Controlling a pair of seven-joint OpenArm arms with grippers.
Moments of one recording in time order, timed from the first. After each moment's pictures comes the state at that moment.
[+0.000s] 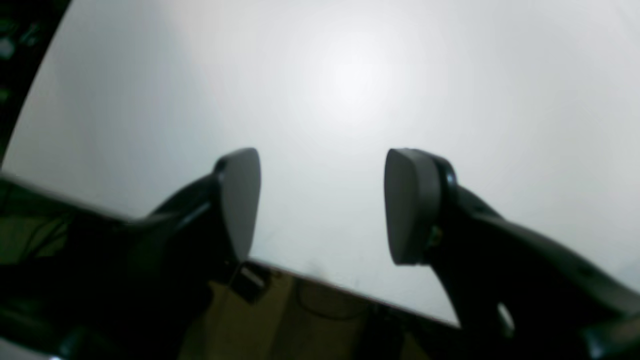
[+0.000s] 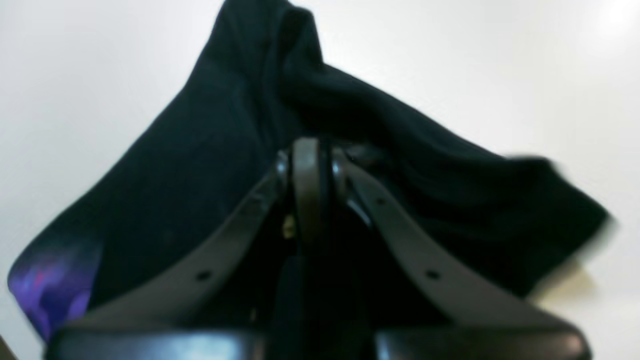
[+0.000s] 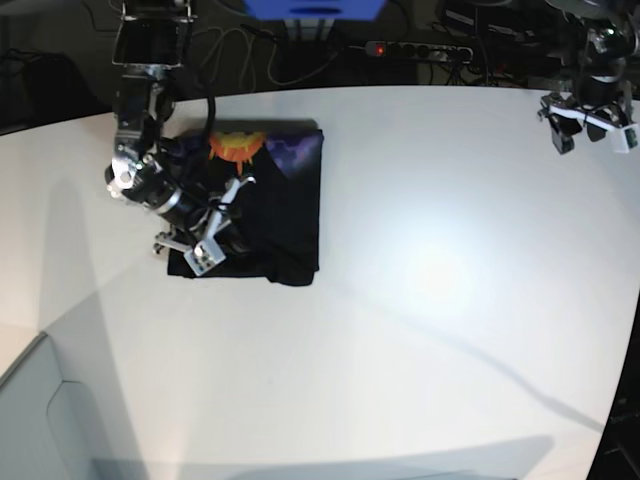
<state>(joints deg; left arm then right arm) 33.6 -7.5 -51.5 119.0 -34.3 -16.9 53.1 -2.5 1.1 9.1 90.0 6.3 44.5 -36.0</state>
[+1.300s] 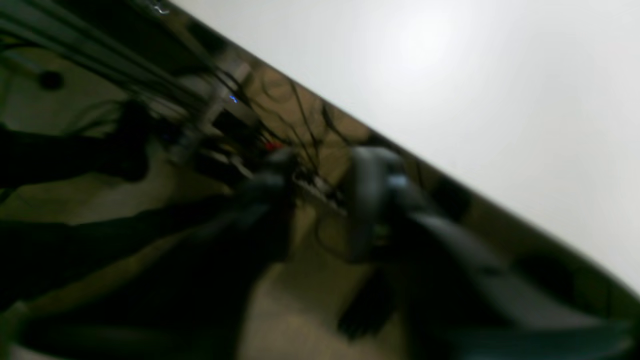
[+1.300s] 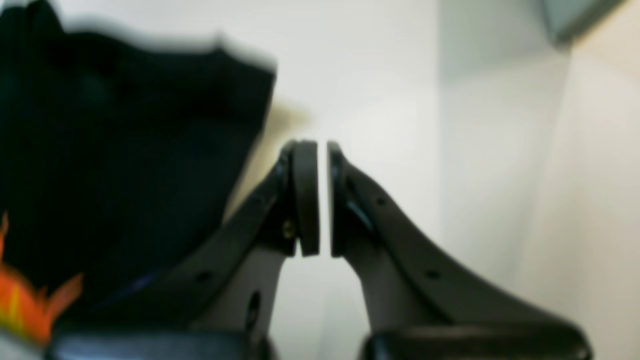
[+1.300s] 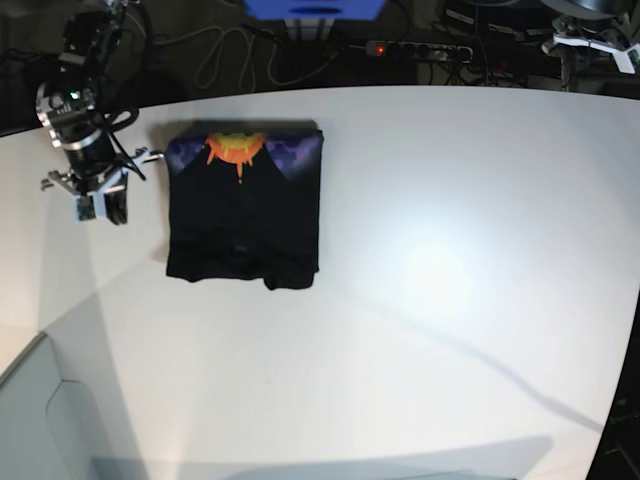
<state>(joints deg) 40.3 4.6 -68.4 118.8 -33.9 -26.2 57.5 -22.9 5.3 26.4 111.2 7.0 30.2 -31.7</state>
